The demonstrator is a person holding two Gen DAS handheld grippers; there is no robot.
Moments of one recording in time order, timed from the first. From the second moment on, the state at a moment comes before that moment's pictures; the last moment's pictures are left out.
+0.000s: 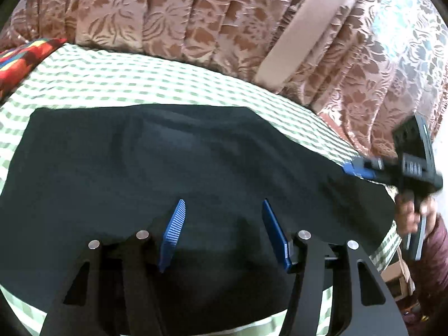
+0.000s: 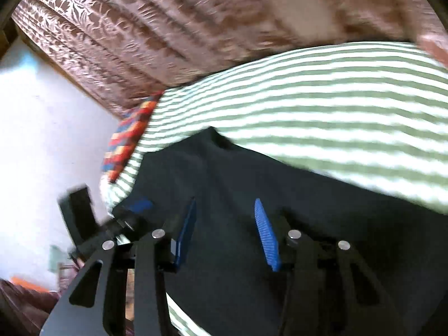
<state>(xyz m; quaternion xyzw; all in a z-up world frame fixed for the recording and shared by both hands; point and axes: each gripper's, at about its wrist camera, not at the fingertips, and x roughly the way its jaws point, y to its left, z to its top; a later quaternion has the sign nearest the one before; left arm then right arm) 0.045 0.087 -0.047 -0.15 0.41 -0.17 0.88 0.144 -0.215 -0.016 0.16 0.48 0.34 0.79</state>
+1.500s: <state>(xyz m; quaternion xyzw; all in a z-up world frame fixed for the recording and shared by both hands) 0.117 0.154 -0.067 -0.14 0.46 -0.02 0.88 0.202 -0.121 -0.073 0.02 0.48 0.26 0.84</state>
